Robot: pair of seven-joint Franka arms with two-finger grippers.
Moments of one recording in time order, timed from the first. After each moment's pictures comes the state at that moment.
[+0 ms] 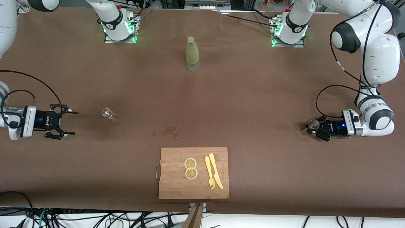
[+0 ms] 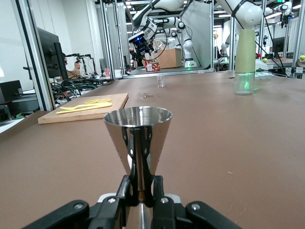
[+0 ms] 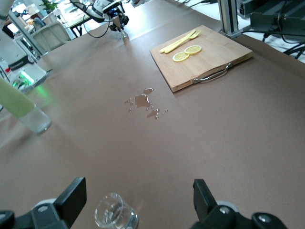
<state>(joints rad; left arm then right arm) 0.23 1.12 0.32 -1.35 -1.34 1.28 2.65 -0.18 0.70 -0.25 -1.48 1.00 1.53 -1.85</state>
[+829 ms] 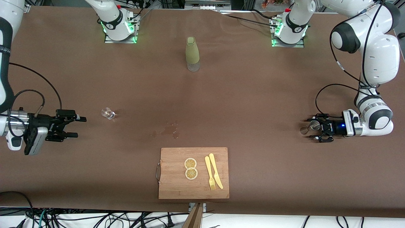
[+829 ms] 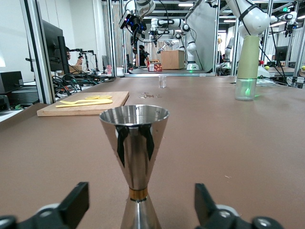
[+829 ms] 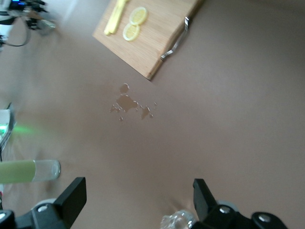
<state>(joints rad) 0.23 1.12 0.33 -1.36 -1.34 1.28 2.61 -0.07 0.59 -0.10 -1.33 0.63 1.63 -0.89</state>
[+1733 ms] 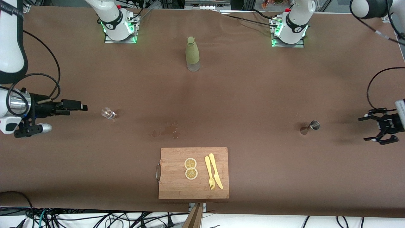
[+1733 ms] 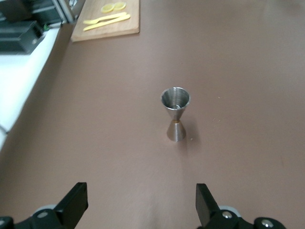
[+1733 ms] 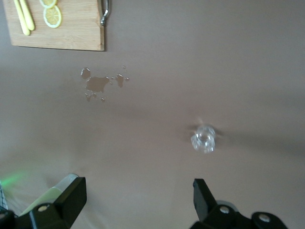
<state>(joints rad) 0.28 0.68 0.34 -1.34 -0.82 1.61 2.38 -0.04 0.40 0.01 -1.34 0.29 1.51 -0.13</state>
